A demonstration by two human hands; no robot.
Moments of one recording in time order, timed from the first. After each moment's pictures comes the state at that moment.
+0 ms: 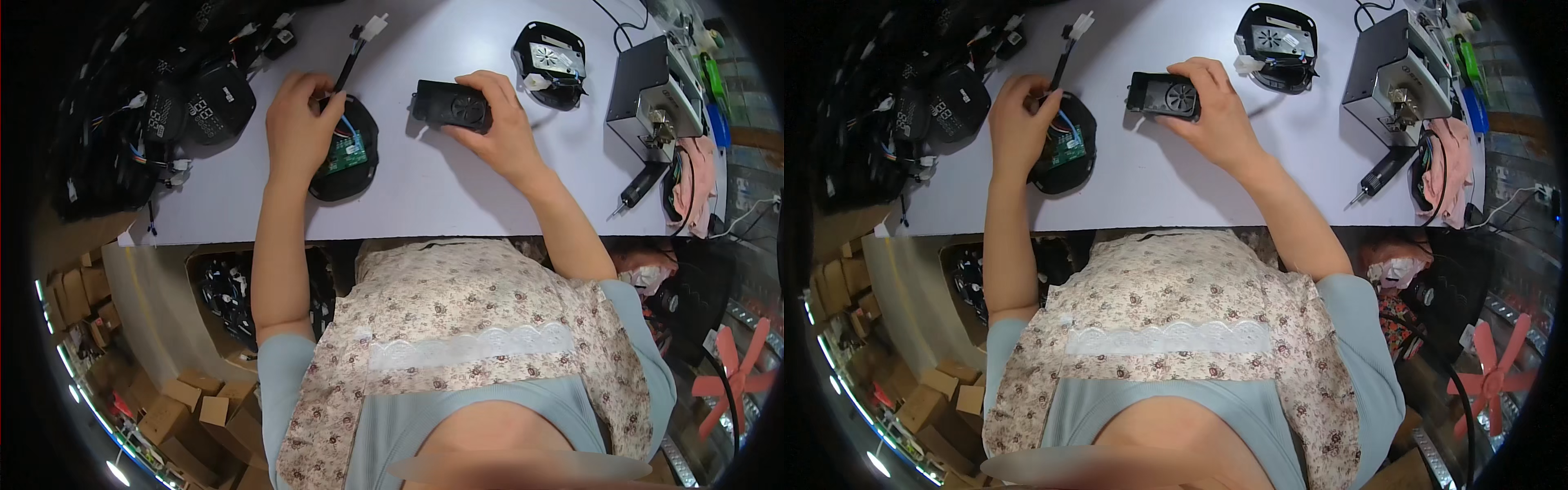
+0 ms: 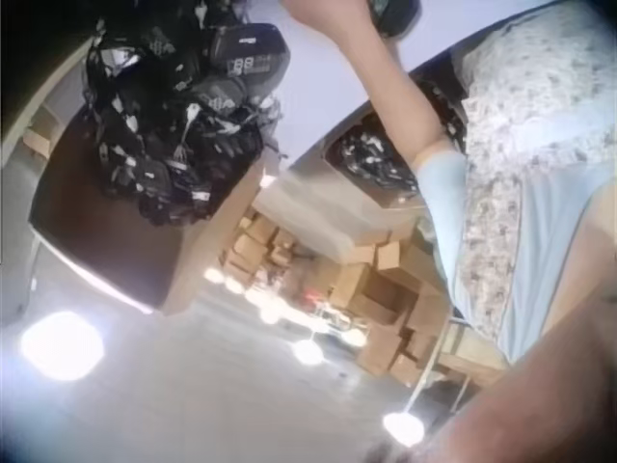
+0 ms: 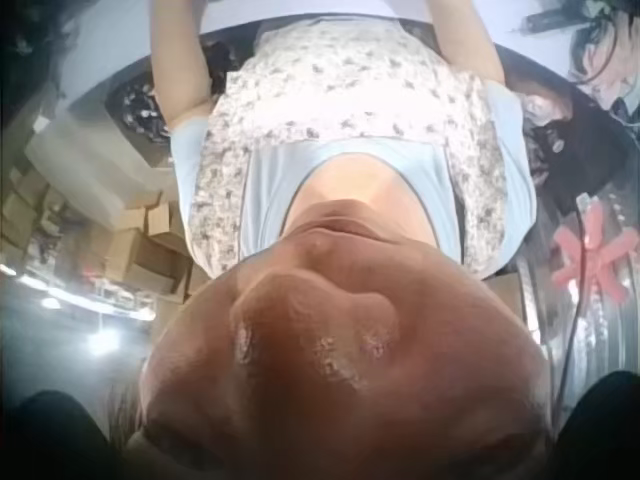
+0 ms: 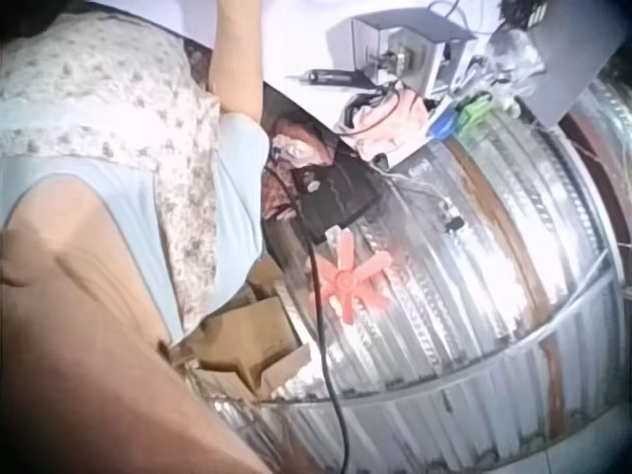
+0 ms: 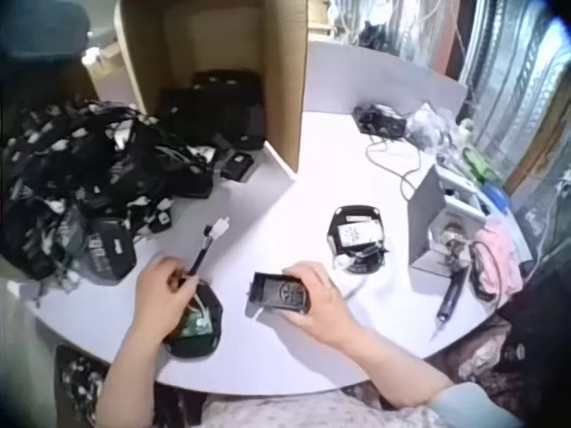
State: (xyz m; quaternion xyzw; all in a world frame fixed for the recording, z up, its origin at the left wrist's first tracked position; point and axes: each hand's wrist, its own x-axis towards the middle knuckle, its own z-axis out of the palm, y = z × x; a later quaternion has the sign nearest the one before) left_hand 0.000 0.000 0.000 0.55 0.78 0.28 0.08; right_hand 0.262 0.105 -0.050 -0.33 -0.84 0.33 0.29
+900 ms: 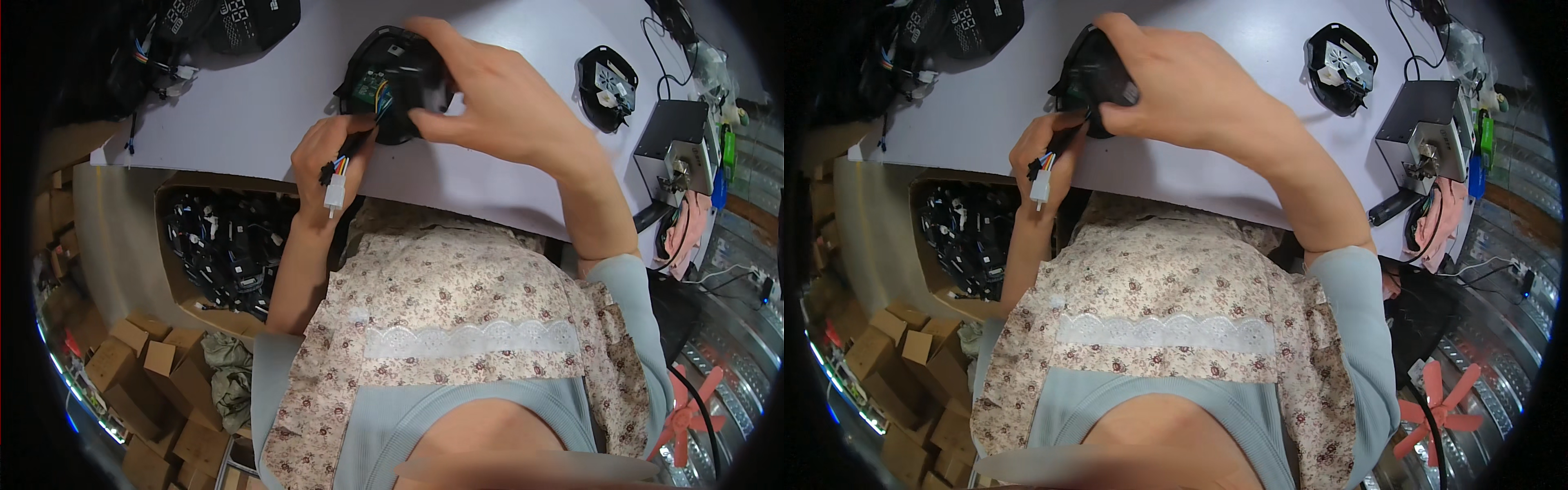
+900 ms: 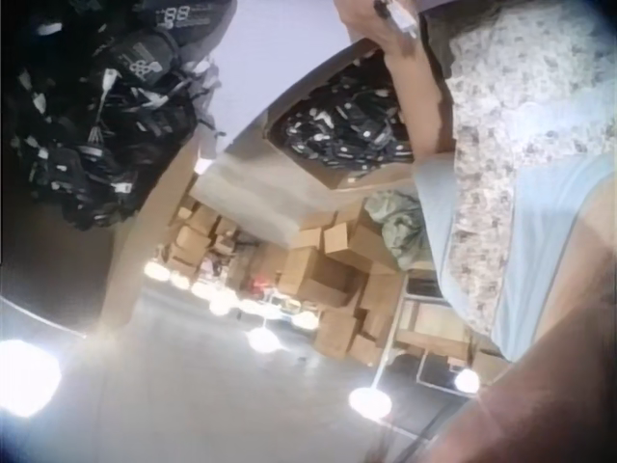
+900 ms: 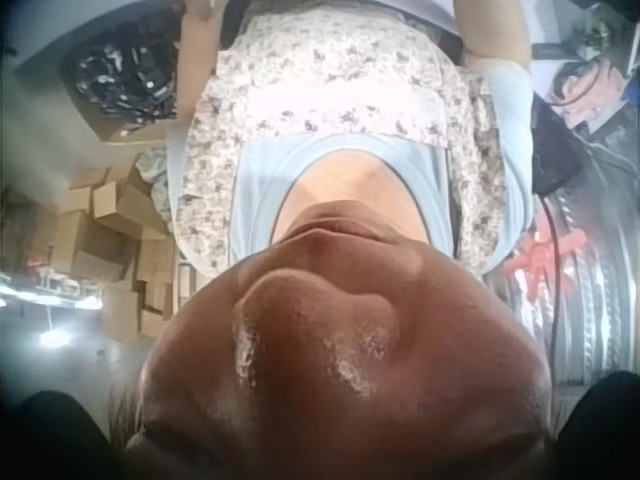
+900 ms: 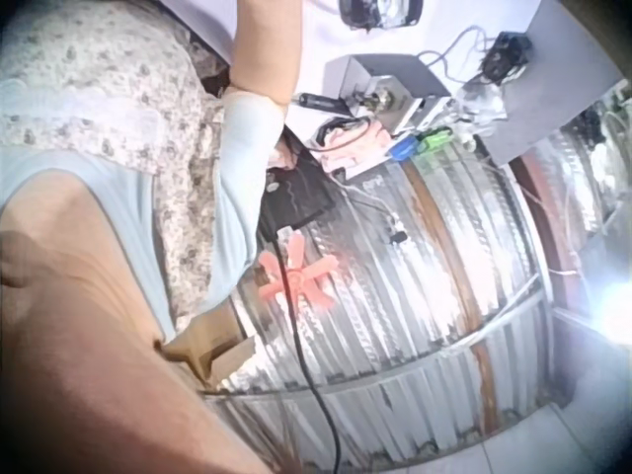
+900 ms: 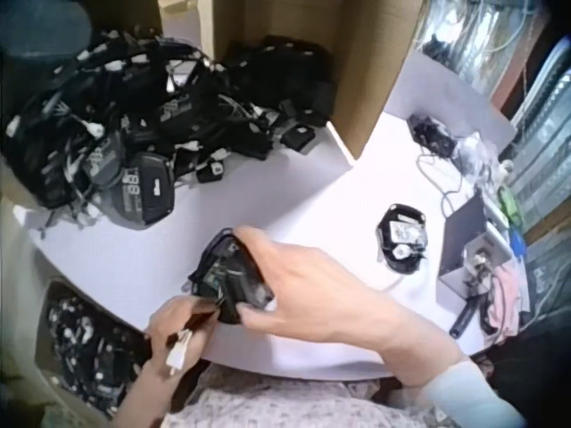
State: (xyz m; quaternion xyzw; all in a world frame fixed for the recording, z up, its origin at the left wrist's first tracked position) left_hand 0.035 -0.105 -0.050 0.49 0.73 0.47 0.03; right_hand 0.165 0.080 0.043 -0.14 -0.94 0.29 0.09
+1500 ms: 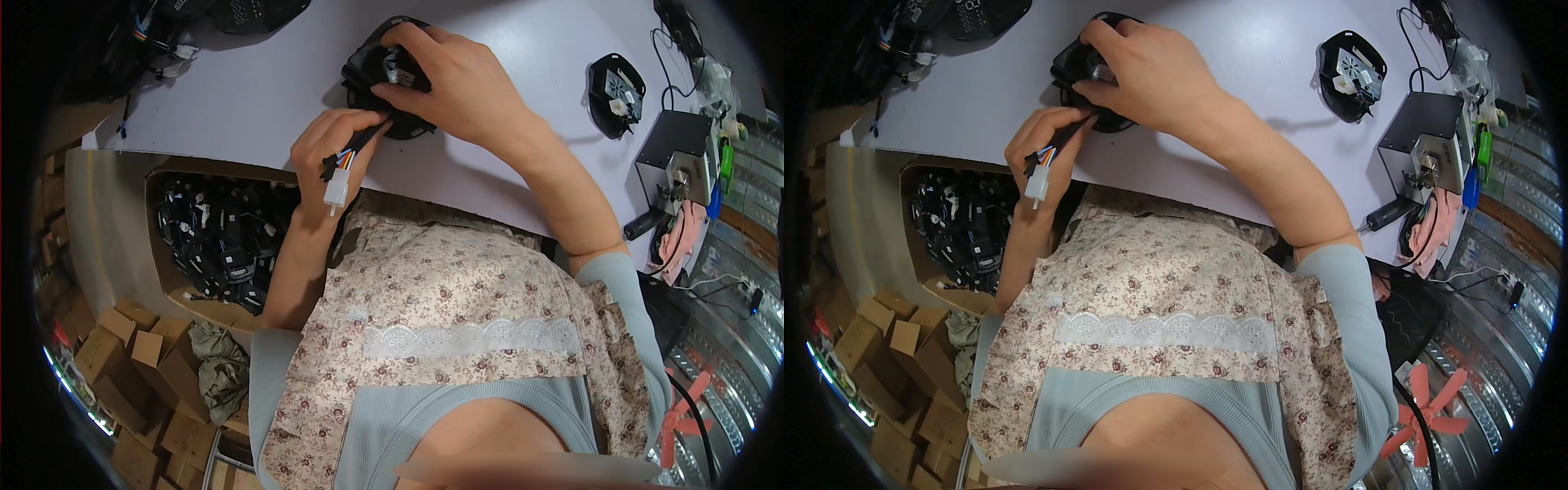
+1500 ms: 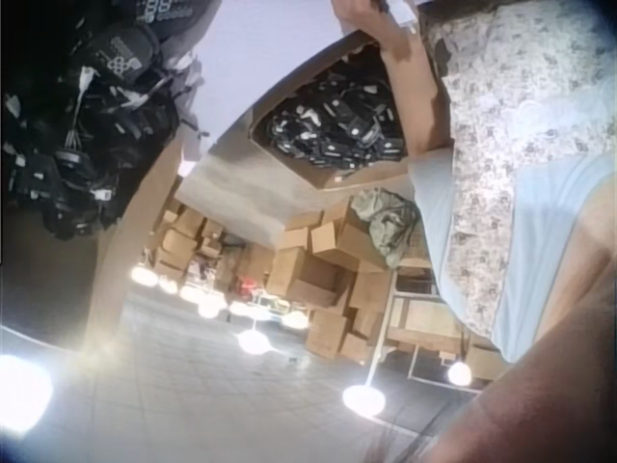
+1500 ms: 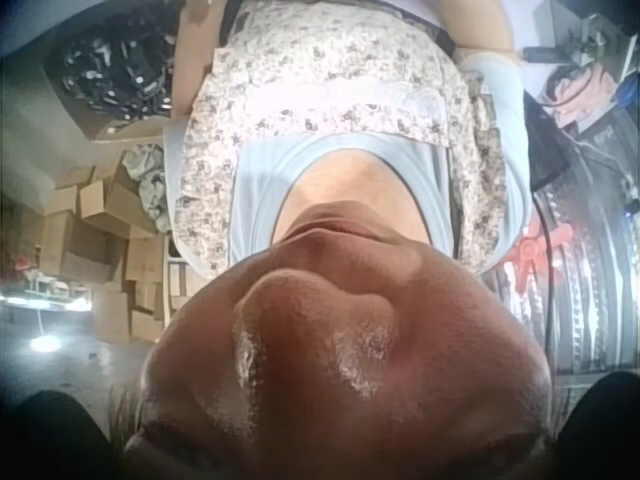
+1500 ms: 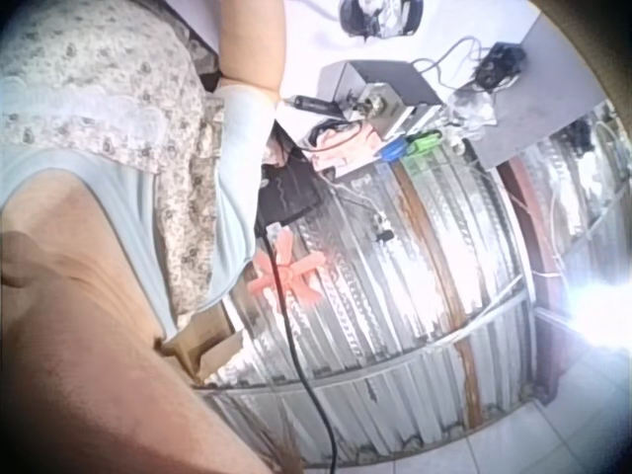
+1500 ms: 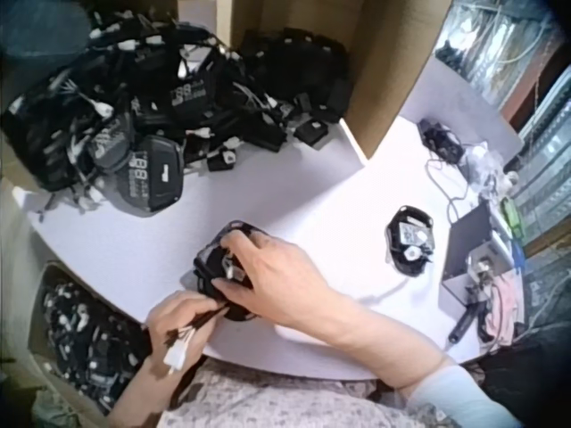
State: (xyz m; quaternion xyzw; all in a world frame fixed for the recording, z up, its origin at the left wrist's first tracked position) left_hand 0.032 -0.108 -0.054 0.51 0.70 0.50 0.00; right_hand 0.129 0.069 -0.010 -0.10 -0.94 0.24 0.22
